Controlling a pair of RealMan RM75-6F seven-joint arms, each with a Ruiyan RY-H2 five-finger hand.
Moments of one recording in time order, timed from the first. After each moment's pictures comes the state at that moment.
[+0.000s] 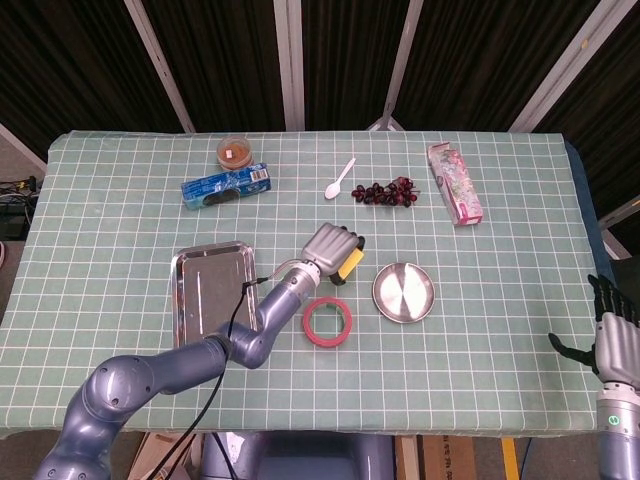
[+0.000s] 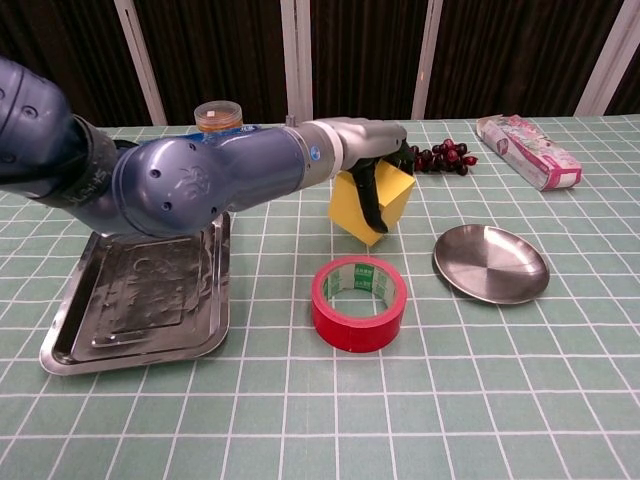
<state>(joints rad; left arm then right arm) -1.35 -1.96 -0.32 -0.87 0.85 0.64 0.38 0.12 -1.16 0.20 -1.70 -1.08 1.34 0.00</state>
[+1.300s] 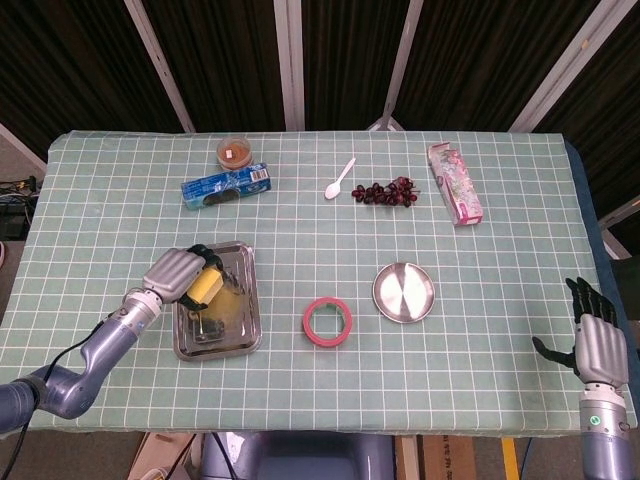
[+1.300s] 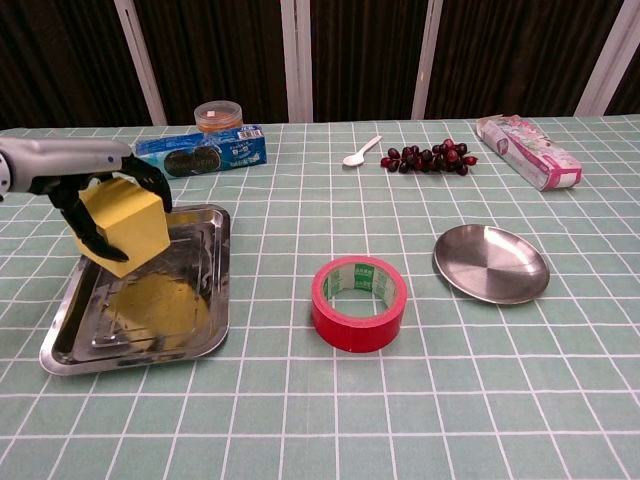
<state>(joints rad) -0.80 -1.34 -0.03 -1.47 1.16 0.81 0.10 0.13 -1.19 0.19 -1.72 -1.10 1.35 -0.07</state>
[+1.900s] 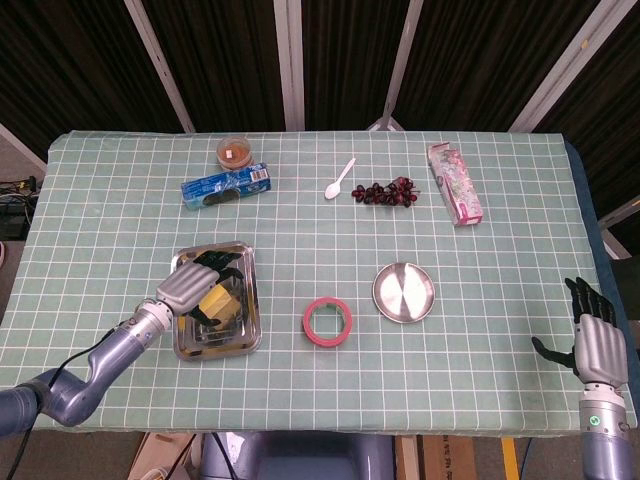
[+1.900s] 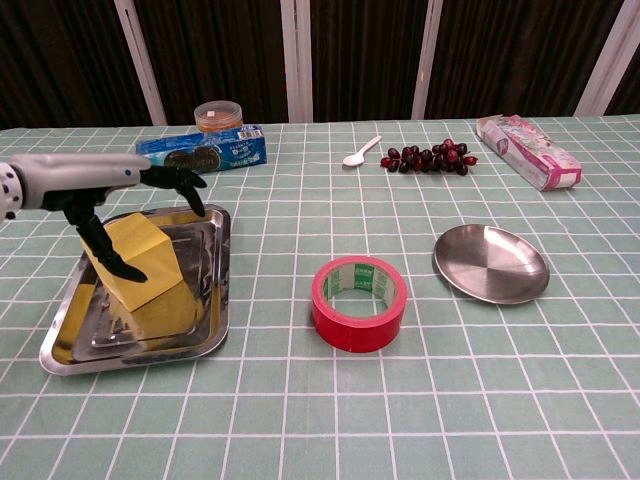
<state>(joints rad) -0.78 -1.30 -0.04 -1.55 1.30 0.83 -0.02 0.13 -1.19 0.19 -1.72 -1.11 1.35 -0.07</state>
